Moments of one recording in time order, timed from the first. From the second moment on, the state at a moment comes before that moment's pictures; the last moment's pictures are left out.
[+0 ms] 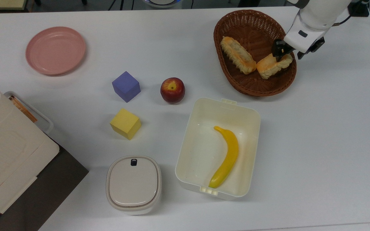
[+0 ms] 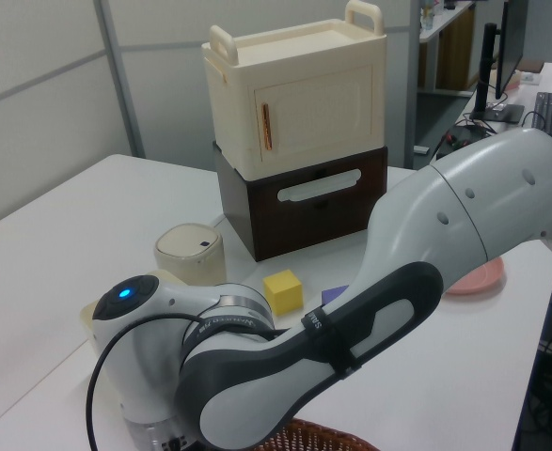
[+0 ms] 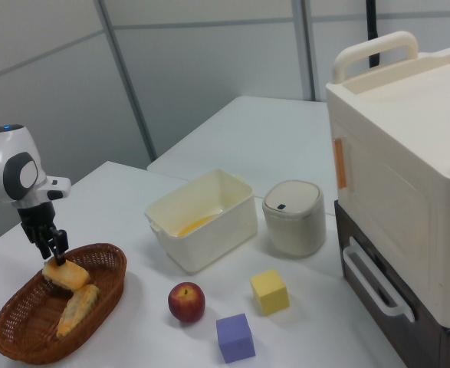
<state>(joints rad) 0.42 0.47 0.29 -1.54 -0.04 1.91 0.58</state>
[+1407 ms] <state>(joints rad) 0.00 0.18 0.27 -1.47 -0.05 1.52 0.21</state>
